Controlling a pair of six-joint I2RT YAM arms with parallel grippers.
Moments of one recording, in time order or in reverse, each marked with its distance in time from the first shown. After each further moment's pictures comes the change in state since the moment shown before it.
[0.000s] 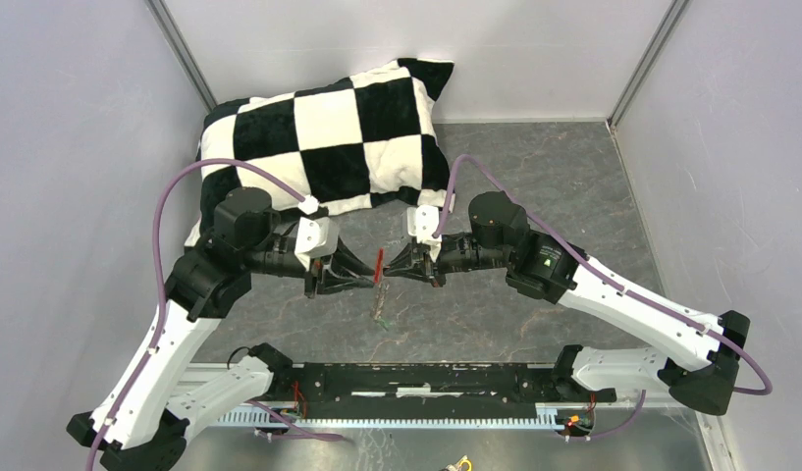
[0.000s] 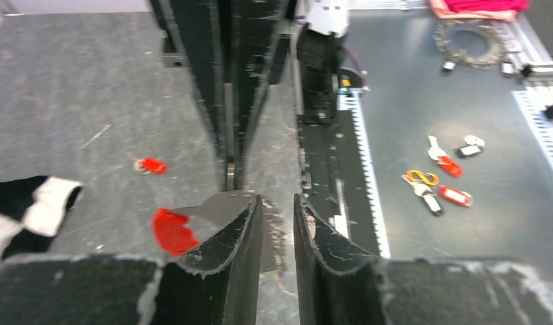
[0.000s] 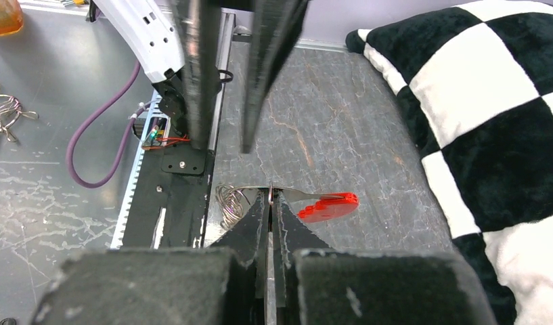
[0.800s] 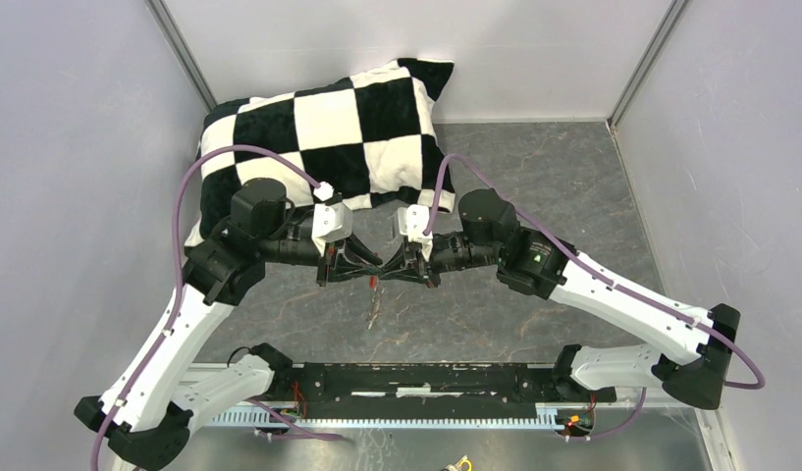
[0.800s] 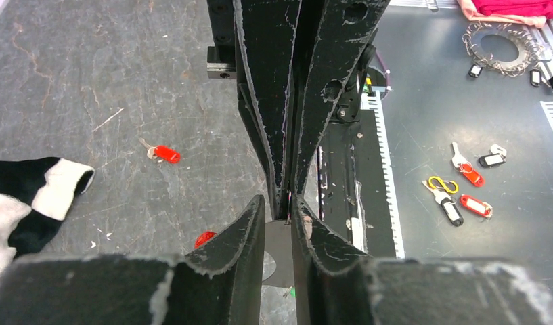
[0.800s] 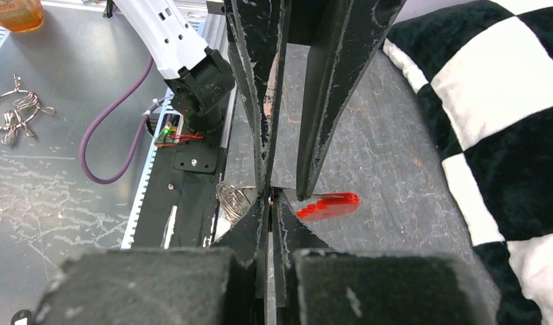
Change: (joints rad) left arm 0.000 0.063 -0.026 0.102 -0.091 -0.034; right arm 0.000 0.045 0.018 -0.002 -0.049 0.012
